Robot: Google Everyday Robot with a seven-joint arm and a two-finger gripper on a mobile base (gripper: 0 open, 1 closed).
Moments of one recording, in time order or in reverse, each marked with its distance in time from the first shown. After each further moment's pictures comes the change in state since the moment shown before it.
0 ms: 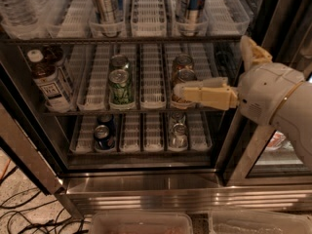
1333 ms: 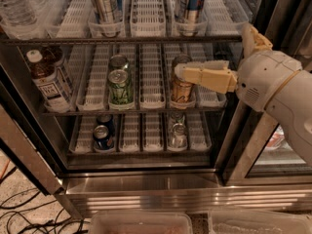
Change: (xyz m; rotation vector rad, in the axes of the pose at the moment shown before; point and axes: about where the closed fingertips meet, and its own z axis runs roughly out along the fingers) arm -0.019 -0.023 0.017 0.033 -0.105 0.037
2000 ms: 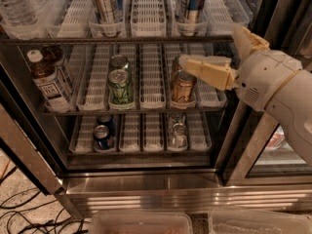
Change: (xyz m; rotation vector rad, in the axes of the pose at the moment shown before) arm 0.000 0.000 0.000 0.000 0.000 0.000
